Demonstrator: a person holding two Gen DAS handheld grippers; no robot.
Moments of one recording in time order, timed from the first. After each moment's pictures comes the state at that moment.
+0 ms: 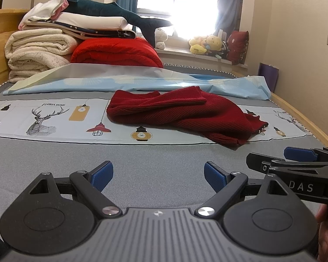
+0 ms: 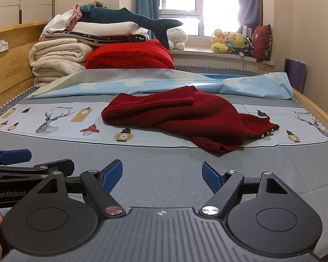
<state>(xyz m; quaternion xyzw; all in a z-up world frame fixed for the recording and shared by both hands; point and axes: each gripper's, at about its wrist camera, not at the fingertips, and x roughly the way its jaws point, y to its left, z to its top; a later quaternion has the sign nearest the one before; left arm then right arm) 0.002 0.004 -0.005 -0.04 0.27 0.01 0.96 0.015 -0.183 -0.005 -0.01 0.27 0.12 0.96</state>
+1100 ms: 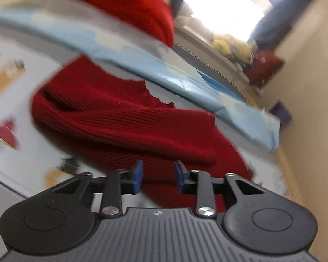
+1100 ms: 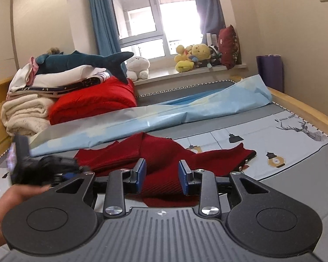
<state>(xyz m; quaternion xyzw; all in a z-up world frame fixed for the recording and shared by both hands) 0.353 0.010 -0.058 -0.30 0.35 -0.01 0.89 0.155 -0.320 0.022 0.11 0.21 0.08 0.97</state>
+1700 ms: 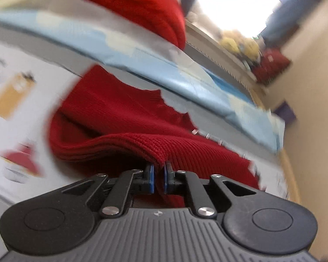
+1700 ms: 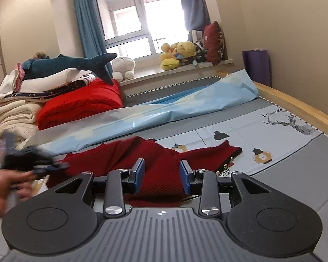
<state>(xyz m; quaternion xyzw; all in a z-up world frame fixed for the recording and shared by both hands) 0.355 0.087 -0.026 -0.24 0.39 -0.02 0.89 0.161 -0.340 0.022 0.13 0.22 0.05 0.97</state>
